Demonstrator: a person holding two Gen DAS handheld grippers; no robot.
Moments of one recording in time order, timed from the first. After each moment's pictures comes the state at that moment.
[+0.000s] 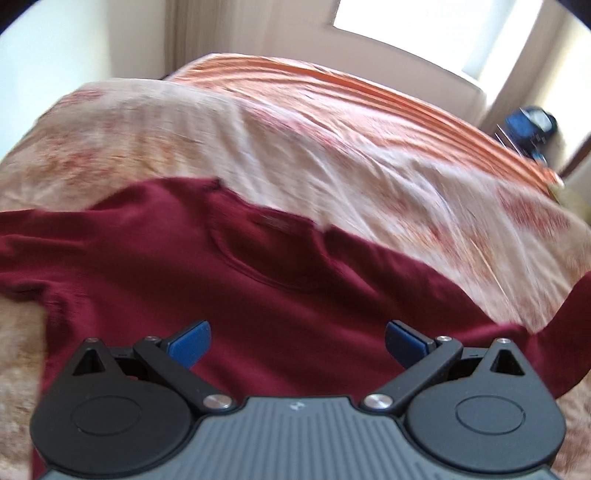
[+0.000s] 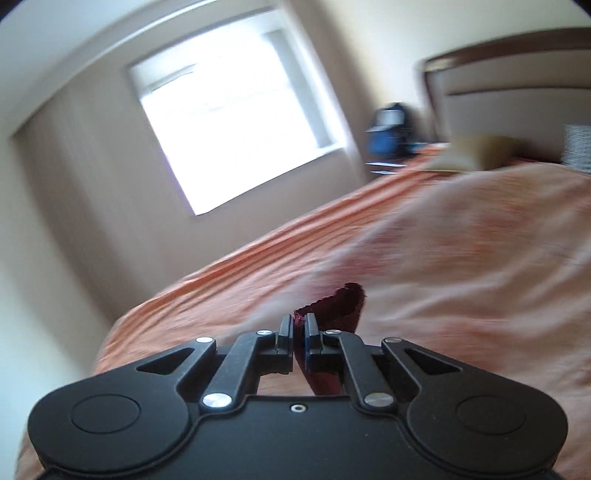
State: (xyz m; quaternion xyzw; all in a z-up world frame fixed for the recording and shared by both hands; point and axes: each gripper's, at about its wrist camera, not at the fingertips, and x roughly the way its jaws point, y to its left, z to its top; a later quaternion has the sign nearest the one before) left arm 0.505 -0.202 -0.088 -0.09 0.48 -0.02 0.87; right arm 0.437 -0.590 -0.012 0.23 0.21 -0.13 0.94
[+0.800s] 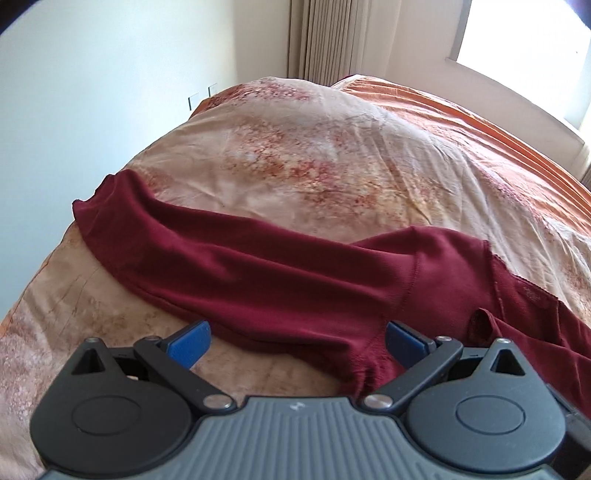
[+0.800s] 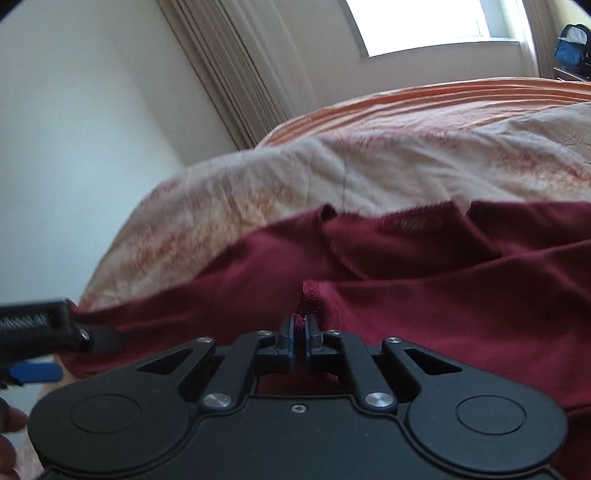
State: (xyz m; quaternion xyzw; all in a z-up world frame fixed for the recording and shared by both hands) left arm 0.508 0.020 -0.111 -0.10 0.46 0.14 0.87; right arm 0.511 -0.193 -0.170 0.16 0.39 0.11 0.90
